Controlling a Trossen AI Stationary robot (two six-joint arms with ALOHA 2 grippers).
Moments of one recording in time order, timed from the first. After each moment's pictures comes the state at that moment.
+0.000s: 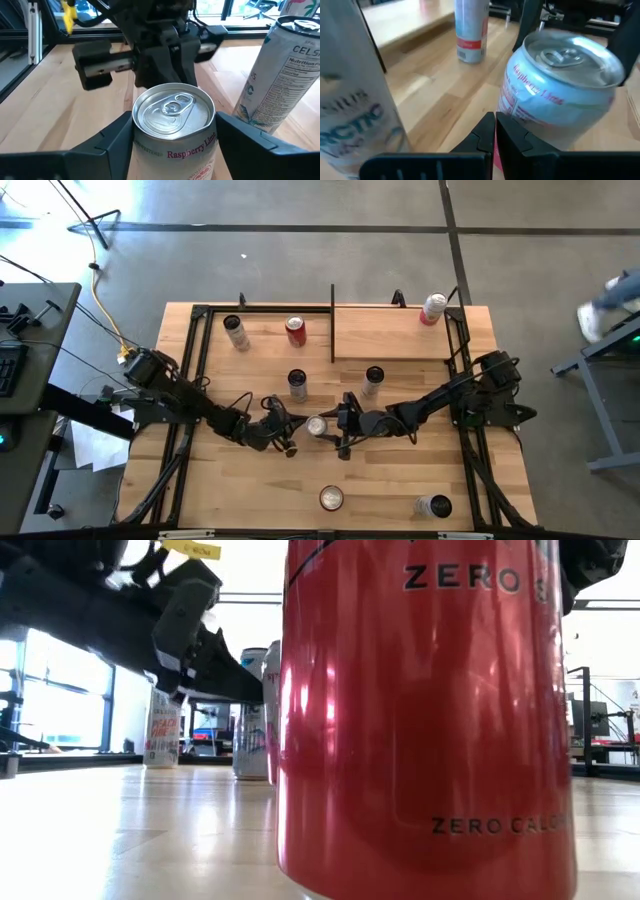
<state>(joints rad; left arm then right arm) -0.47 1.73 0.55 0.71 -0.80 -0.42 0.32 1.79 0.81 0.67 0.38 0.12</state>
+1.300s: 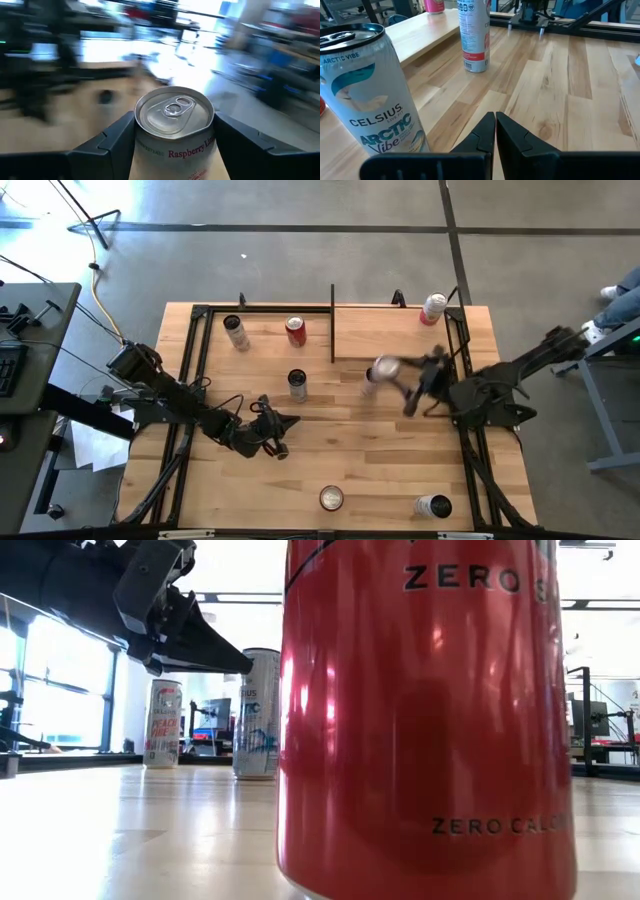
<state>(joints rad) -0.55 1.59 0.55 0.53 -0.90 -0.42 0.50 0.88 0.81 -0.28 1.07 0.13</state>
